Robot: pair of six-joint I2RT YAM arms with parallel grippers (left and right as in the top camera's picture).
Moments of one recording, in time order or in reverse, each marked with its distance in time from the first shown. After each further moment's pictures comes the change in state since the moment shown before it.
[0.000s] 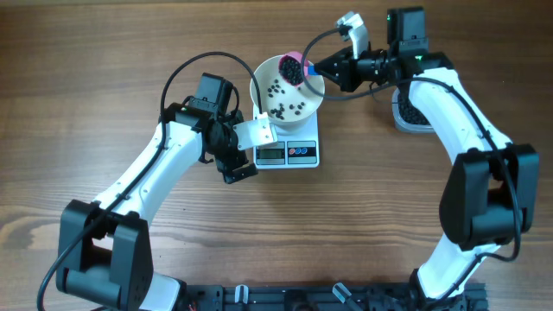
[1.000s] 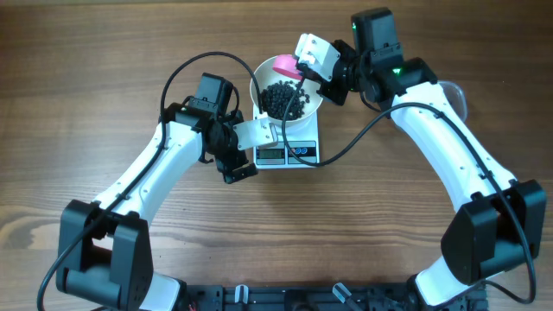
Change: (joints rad) left arm 0.000 0.000 0.000 0.000 0.000 0.000; right arm 0.175 -0.155 0.000 -0.112 0.411 -0.591
